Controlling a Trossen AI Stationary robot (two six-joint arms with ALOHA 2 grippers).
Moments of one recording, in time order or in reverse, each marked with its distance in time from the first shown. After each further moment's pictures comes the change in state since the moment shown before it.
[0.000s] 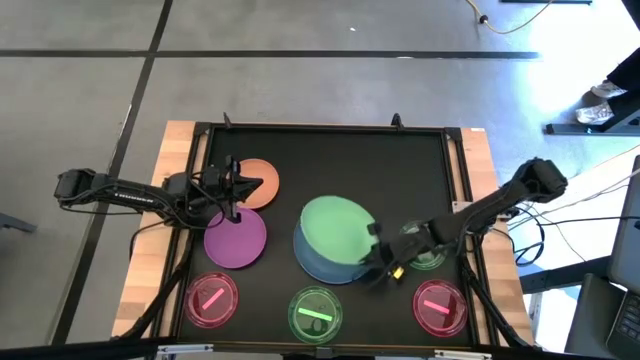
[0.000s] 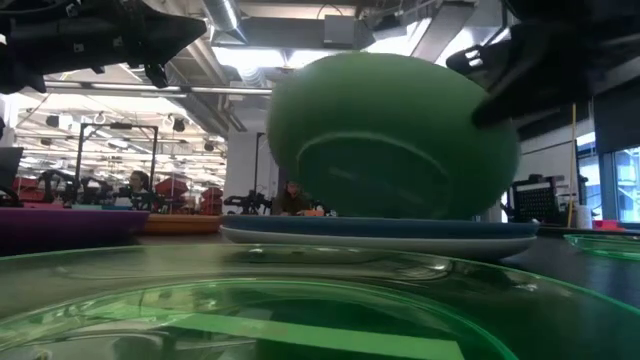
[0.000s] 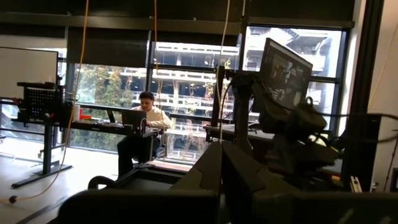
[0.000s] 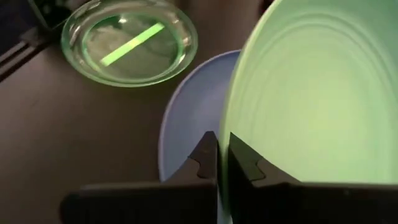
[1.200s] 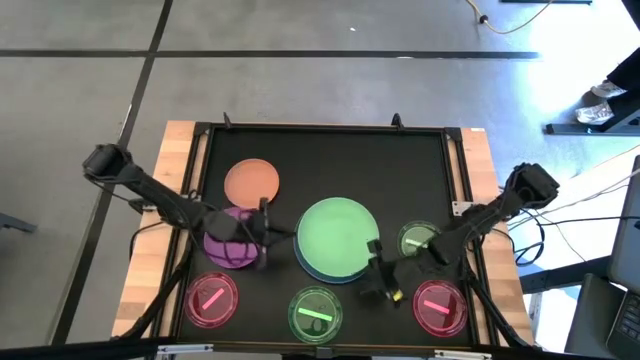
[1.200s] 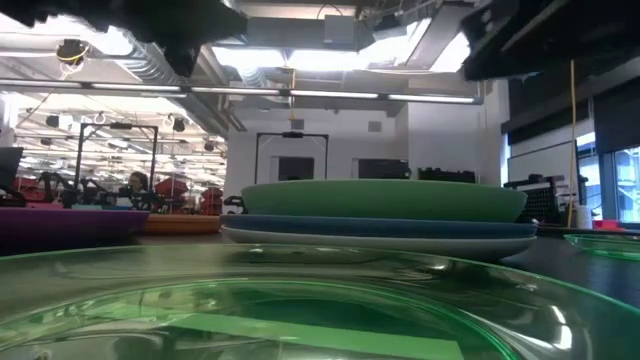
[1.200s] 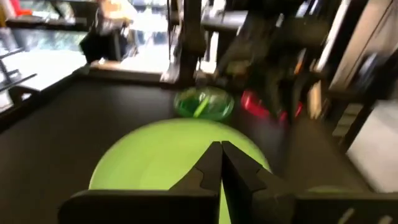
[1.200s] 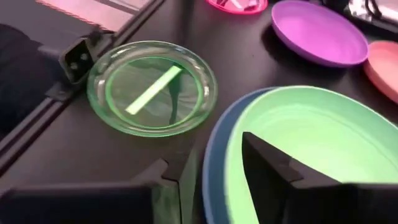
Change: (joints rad) left arm -0.466 0.524 0.436 -0.470 -0.333 -0.108; right arm 0.198 0.111 0.117 0.038 0.205 0.152
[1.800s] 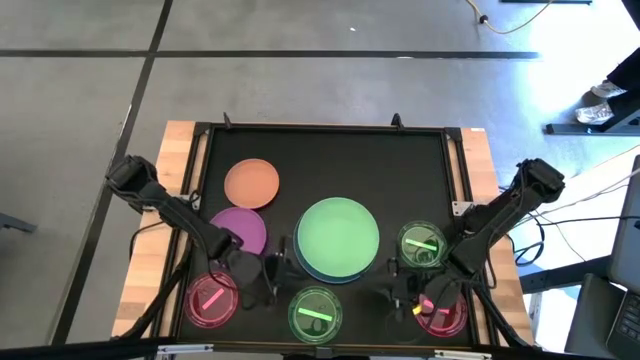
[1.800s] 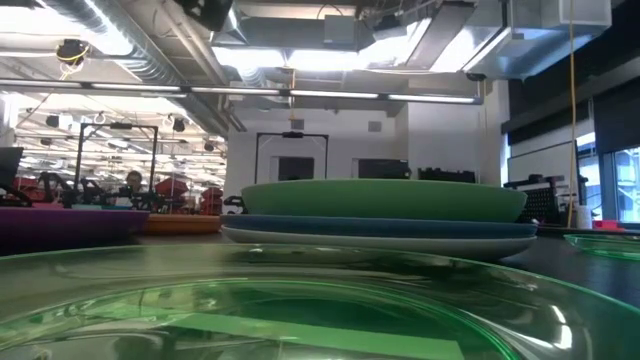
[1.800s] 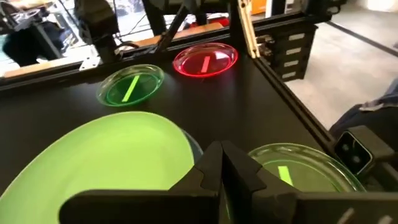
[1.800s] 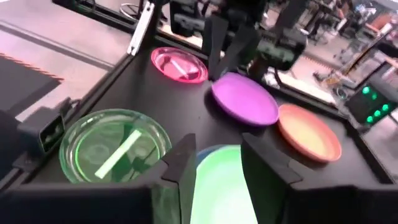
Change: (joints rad) left arm -0.151 0.318 0.326 -0.179 0.082 0.139; right arm 0.165 -0.088 0.088 -0.001 0.393 -0.081
